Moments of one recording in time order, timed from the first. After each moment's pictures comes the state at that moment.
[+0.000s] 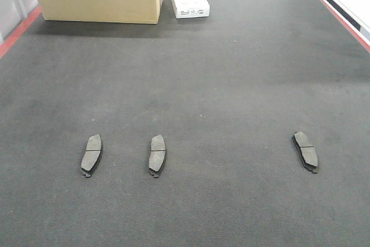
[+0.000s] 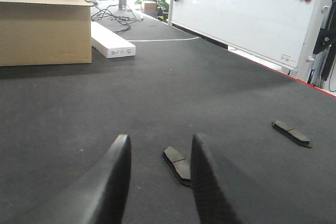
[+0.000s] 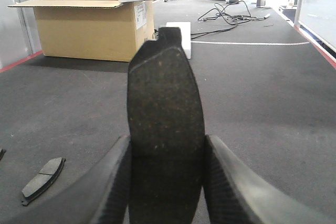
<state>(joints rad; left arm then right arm) -0.58 0.08 -0.43 0.30 0.54 -0.37 0.27 0.30 -0.40 -0.22 0.29 0.23</state>
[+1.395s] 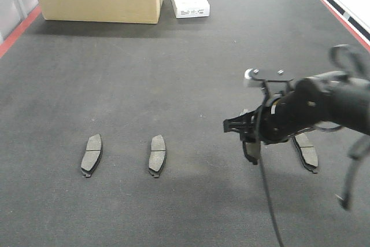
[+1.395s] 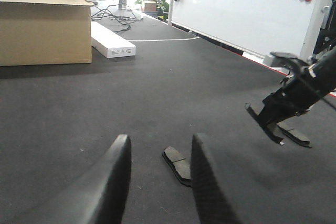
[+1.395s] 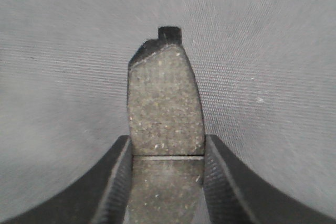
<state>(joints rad) -0.58 0.08 -0.43 0.30 0.54 -0.37 0.32 1.74 -1.17 0.01 0.58 0.23</state>
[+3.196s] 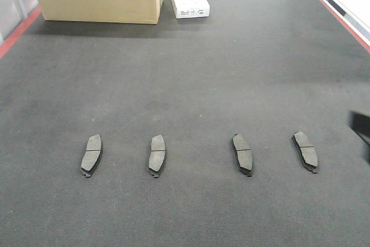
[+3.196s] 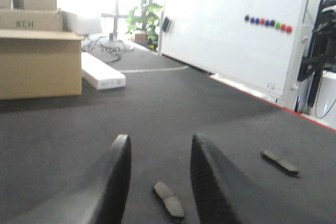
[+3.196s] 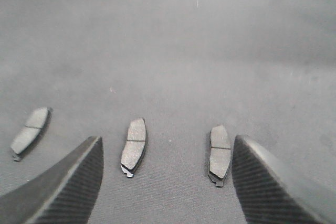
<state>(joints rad) -0.58 0.08 -0.43 0.31 0.41 -0.37 0.30 0.63 -0.74 -0.21 0.62 0.23</state>
